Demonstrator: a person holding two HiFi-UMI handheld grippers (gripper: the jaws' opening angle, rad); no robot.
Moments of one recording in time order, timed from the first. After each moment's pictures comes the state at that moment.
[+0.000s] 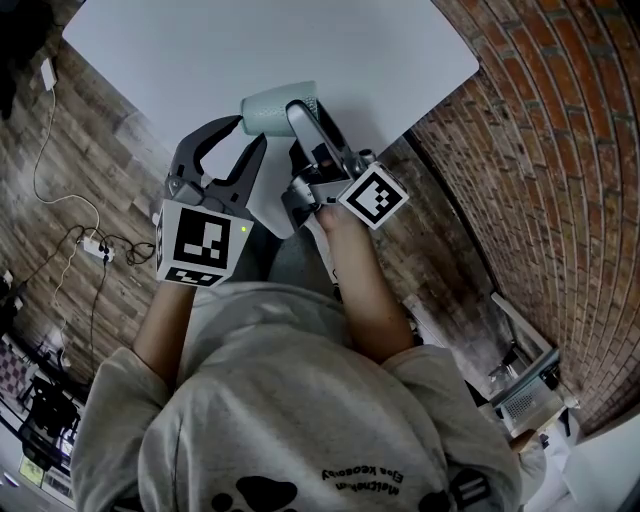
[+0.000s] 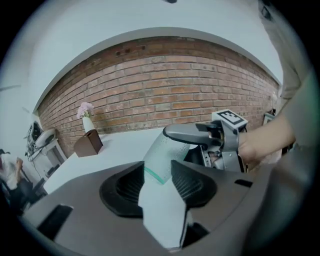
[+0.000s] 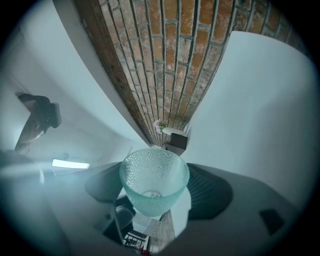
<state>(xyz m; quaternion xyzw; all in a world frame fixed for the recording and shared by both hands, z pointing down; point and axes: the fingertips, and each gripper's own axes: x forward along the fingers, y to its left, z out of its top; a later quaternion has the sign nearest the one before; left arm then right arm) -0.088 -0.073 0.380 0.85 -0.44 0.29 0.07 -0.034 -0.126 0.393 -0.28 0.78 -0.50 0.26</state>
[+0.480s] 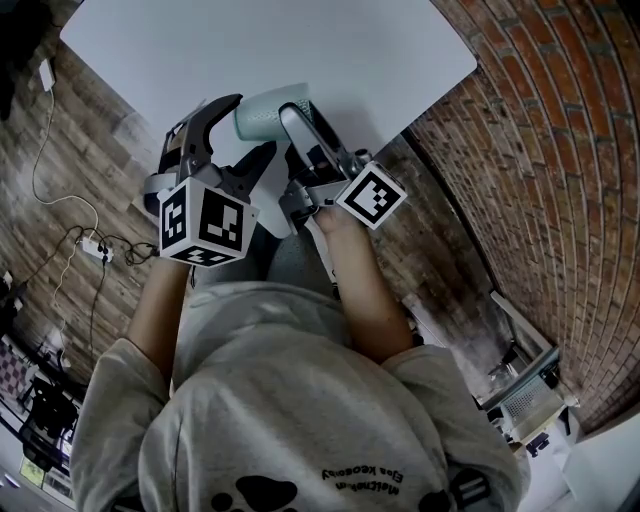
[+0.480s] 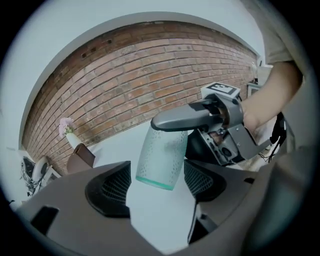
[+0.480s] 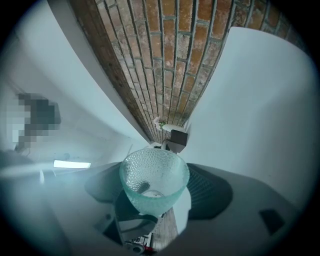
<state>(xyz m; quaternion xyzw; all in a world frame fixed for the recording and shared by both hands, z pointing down) -0.074 -0.083 0.402 0.85 -0.36 0.40 -0.02 -0.038 -0.121 0.393 -0.27 0.78 -0.51 0.25</state>
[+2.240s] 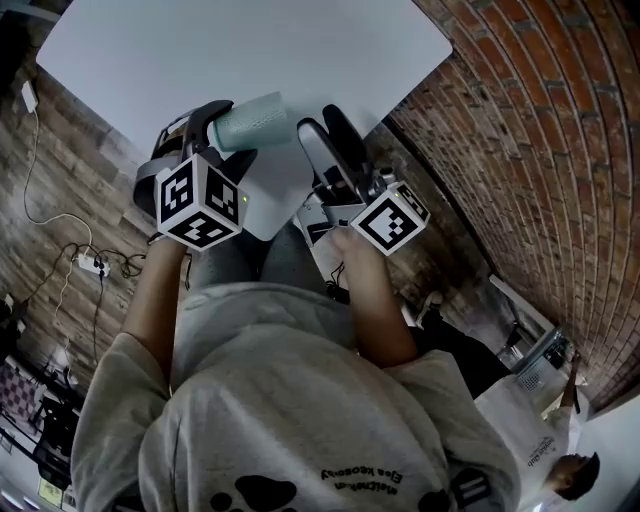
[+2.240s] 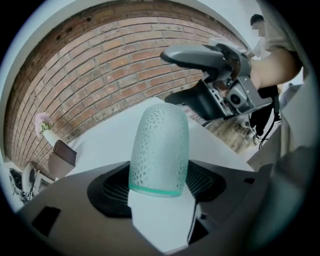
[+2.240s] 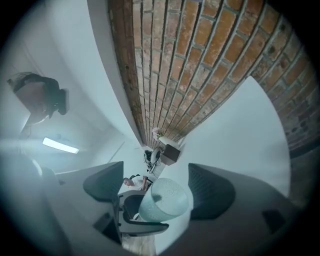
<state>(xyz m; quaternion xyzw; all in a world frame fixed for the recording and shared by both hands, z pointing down) -0.060 -0.088 0.449 0.84 -0.27 0.48 0.00 0.031 -0.112 0.367 -0.36 0.81 -0.42 0.20</state>
